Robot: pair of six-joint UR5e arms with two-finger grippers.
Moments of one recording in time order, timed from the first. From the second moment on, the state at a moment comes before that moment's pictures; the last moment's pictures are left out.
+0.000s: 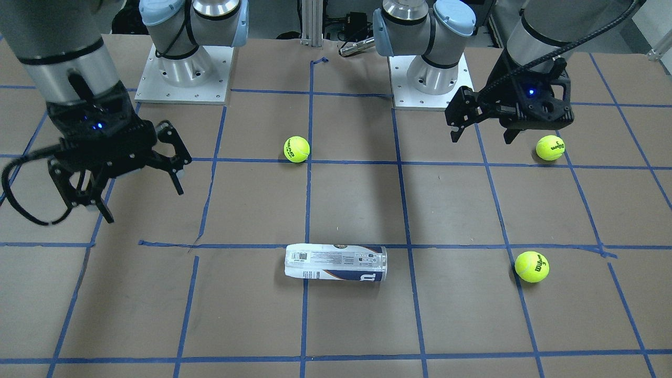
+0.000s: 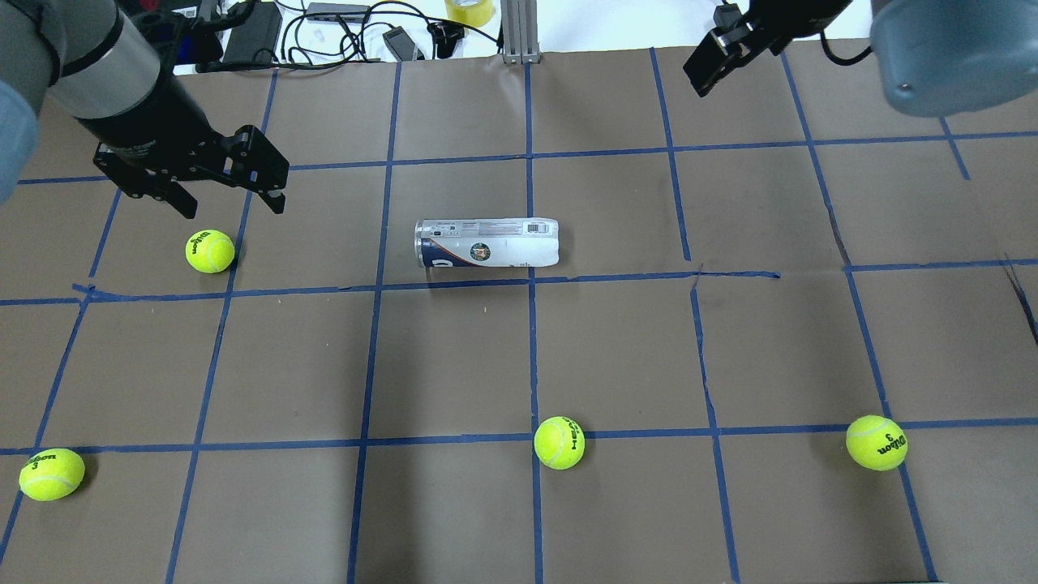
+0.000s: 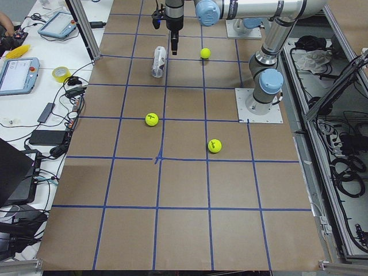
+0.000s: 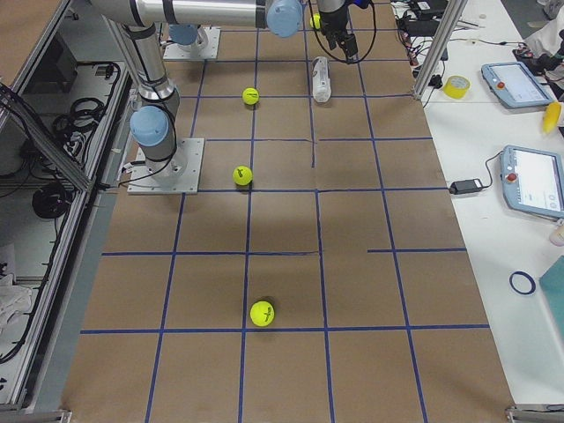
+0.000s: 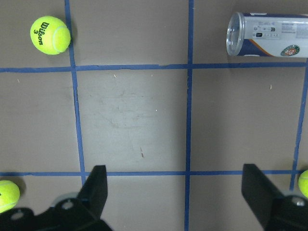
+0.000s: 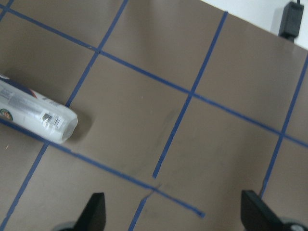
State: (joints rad) left arm -1.47 -1.54 -1.62 -1.53 1.51 0.10; right arm 1.56 -1.52 1.52 -1.85 -1.51 -0.41
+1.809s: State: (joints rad) left arm -1.47 -2.03 -1.74 -1.00 1.07 0.08; right arm 1.54 -1.64 1.53 -1.53 -1.57 -0.15
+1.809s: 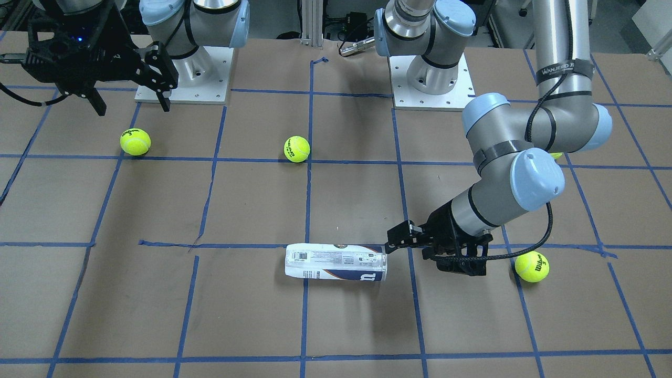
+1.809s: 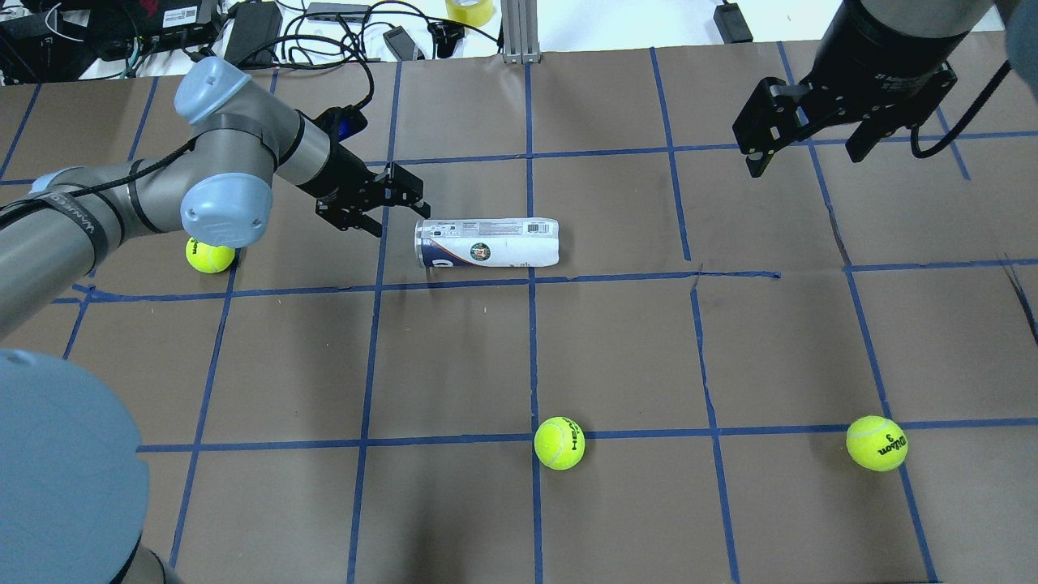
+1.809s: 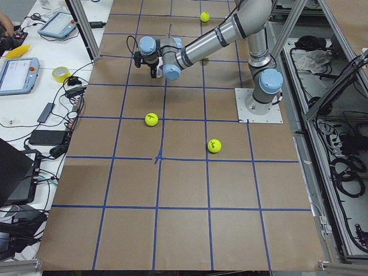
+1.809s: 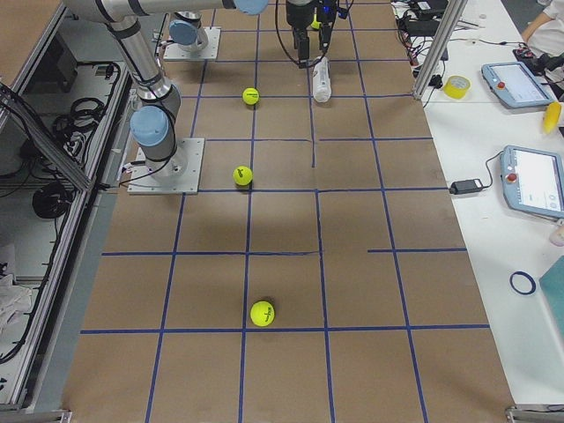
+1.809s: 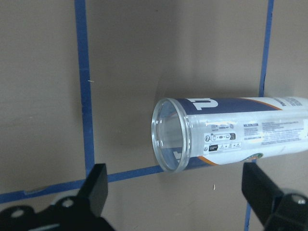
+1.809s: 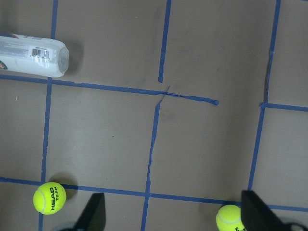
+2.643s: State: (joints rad) left arm -1.49 -2.08 -1.76 -0.99 0.97 0.03; right arm 1.54 -1.64 1.54 -1.52 -1.57 -0.16
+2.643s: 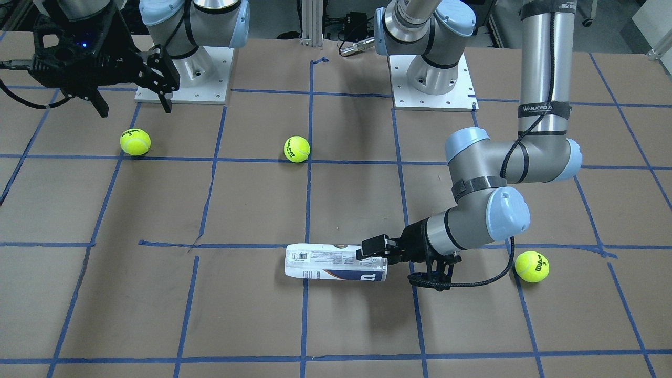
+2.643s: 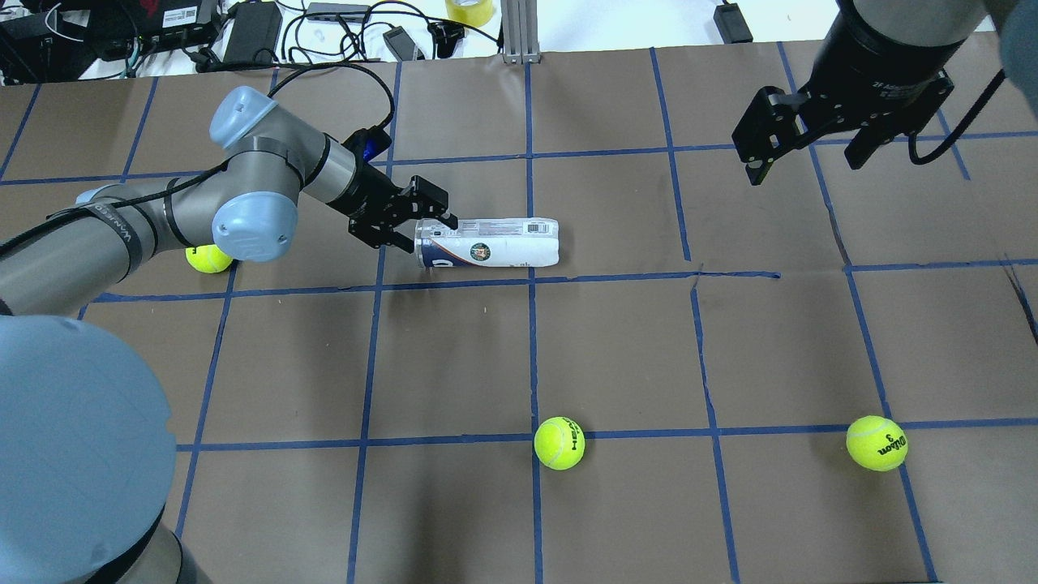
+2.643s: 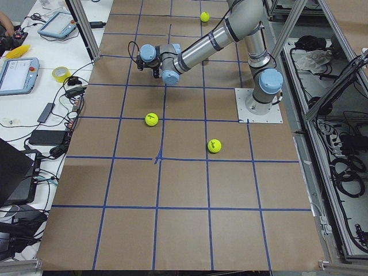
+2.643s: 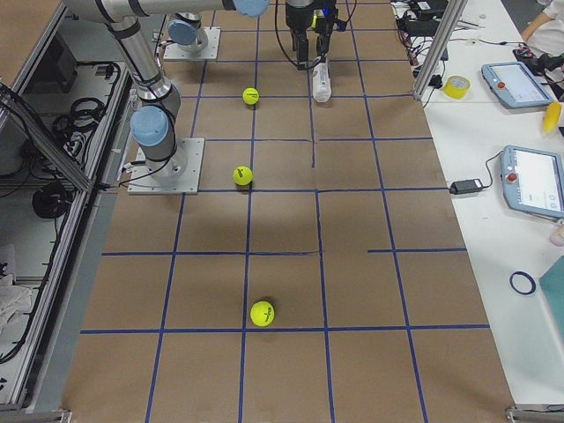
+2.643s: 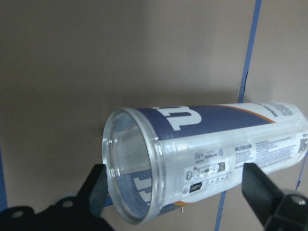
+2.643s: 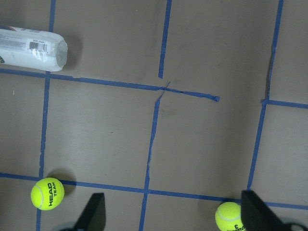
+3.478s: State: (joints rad) left arm -1.49 -2.07 -1.72 -0.99 0.91 -0.18; right arm 1.54 -1.64 1.55 -1.52 -1.57 -0.16
